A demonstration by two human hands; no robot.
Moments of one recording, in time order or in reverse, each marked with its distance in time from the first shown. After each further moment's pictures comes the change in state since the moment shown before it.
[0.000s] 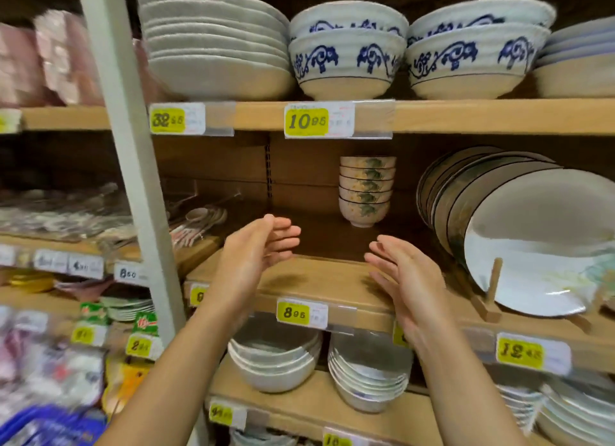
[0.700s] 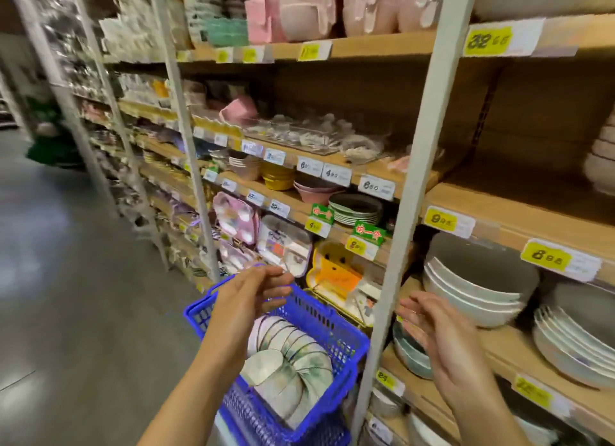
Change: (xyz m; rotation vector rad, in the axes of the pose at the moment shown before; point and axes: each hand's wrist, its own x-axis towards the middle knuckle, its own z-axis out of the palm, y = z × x) left_hand -0.244 0.005 -0.295 -0.005 0.599 -0.179; right_hand -0.212 0.138 0.168 0.033 -0.300 0.436
